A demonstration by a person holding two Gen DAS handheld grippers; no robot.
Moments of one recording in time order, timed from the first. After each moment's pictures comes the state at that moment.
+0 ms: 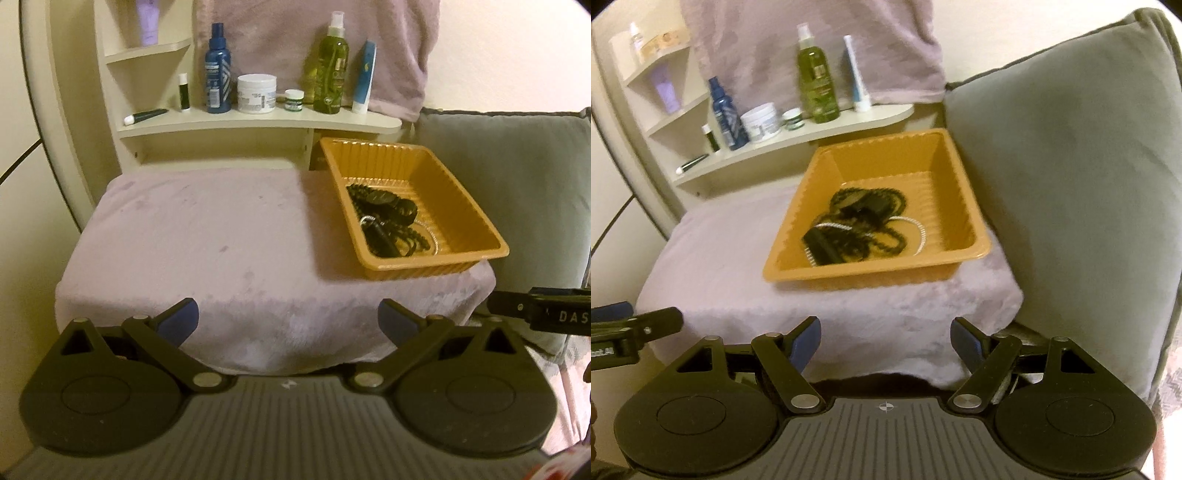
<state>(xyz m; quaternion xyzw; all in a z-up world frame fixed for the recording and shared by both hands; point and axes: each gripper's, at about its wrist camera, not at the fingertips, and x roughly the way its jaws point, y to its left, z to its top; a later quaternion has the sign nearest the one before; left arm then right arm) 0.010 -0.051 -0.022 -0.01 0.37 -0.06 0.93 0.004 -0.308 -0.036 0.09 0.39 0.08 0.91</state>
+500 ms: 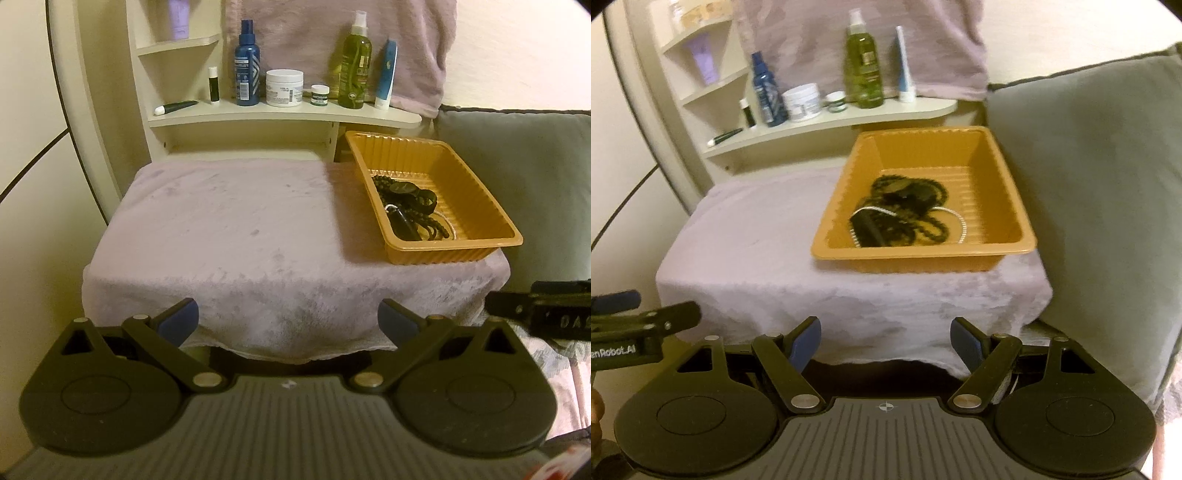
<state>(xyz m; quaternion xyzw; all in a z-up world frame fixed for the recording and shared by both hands) -0.011 -0.036 -0.020 -0.01 0.37 -0.03 0.93 -0.006 -0.269 -0.030 0.05 0.40 0.11 0.91</state>
